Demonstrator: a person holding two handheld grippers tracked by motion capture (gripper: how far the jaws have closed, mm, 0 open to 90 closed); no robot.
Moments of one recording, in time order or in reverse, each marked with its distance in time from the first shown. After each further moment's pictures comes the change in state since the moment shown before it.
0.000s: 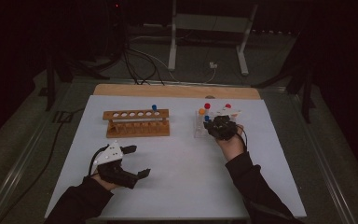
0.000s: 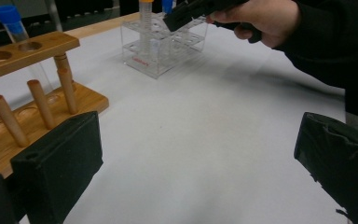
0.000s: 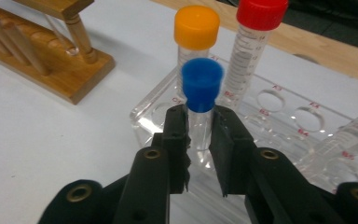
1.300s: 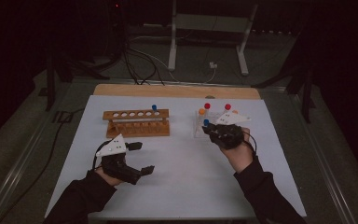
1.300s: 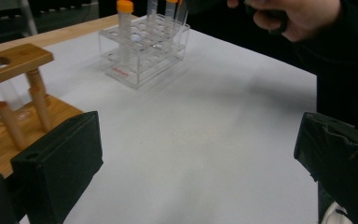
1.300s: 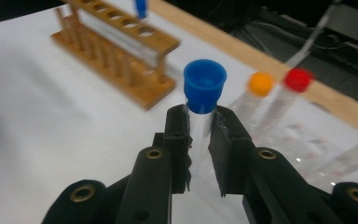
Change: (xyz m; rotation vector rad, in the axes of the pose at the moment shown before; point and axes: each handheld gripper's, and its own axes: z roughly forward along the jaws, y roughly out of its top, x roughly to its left) left arm 0.000 0.023 0.009 0.010 -0.092 -0.017; right arm 0.038 0.009 -0.073 -0.099 0.105 -0.155
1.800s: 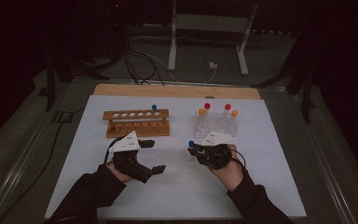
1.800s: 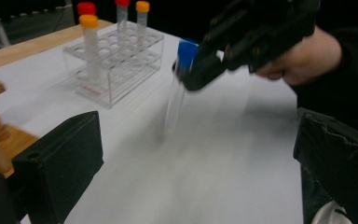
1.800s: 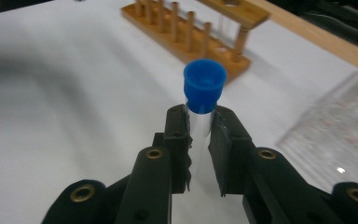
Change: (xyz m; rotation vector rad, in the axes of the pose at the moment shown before) left arm -0.009 0.021 0.022 0.004 -0.080 0.038; right arm 0.051 -0.021 0.006 0.041 0.175 -0.057
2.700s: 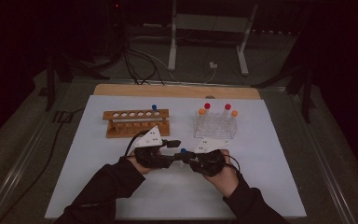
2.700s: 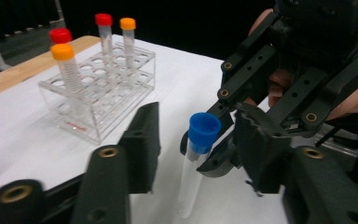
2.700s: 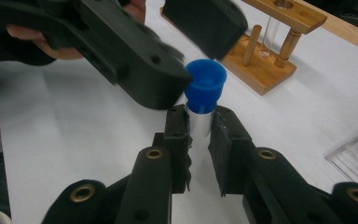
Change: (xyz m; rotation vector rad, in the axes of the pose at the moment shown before) left arm -0.005 0.022 0.052 -0.005 -0.008 0.086; right arm 0.021 0.003 0.002 -0.002 0.082 -0.026
